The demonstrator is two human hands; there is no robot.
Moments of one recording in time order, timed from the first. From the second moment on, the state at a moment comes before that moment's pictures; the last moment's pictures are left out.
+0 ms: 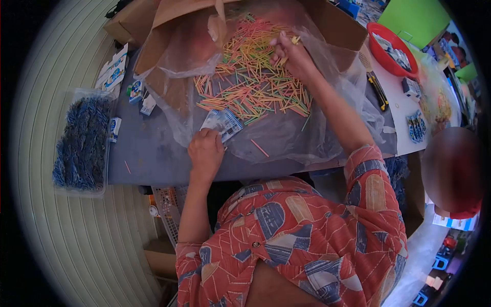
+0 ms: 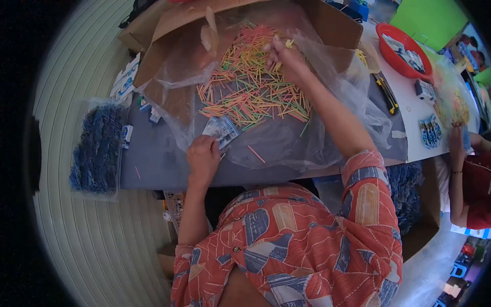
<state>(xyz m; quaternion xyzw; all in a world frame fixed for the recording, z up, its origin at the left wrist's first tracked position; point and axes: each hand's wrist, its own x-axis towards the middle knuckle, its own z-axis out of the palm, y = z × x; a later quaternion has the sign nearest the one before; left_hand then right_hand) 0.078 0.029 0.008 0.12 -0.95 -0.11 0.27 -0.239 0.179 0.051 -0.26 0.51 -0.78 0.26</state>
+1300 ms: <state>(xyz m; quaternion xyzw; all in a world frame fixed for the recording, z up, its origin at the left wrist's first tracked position) 0.179 -0.064 0.022 0.30 -0.75 -0.54 0.24 -0.253 0.197 0.070 -0.52 0.81 0.04 -0.28</state>
